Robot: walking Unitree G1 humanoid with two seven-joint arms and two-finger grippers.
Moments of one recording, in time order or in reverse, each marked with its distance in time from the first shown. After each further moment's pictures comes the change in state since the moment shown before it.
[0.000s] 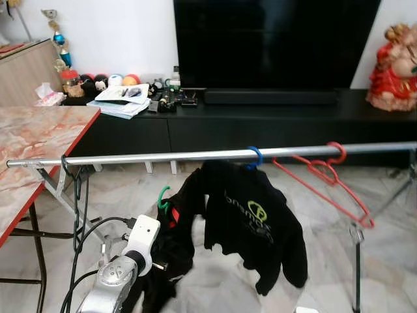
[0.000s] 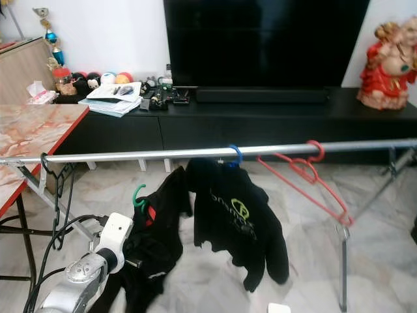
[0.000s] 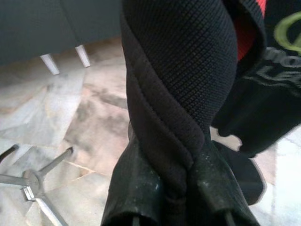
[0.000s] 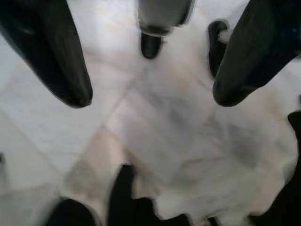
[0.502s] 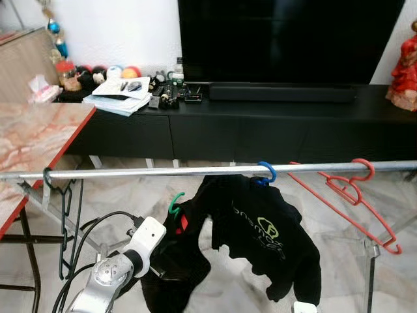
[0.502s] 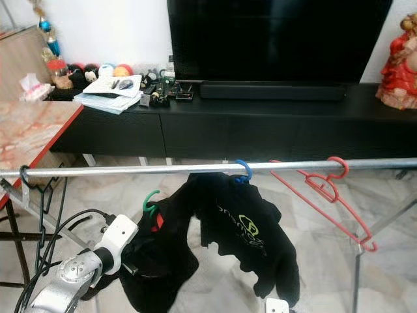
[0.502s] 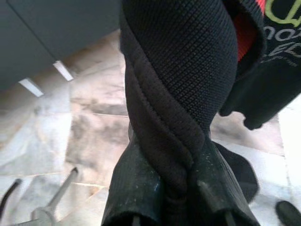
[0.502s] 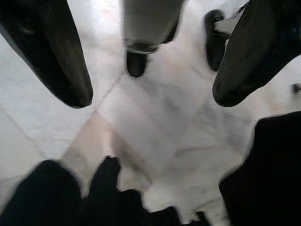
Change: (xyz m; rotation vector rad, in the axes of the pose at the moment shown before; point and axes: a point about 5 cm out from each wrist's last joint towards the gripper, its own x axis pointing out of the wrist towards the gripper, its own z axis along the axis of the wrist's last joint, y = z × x) left arm -0.008 0.002 0.008 0.195 0.001 -0.146; right arm 0.001 0.006 0.005 0.002 -0.015 0.022
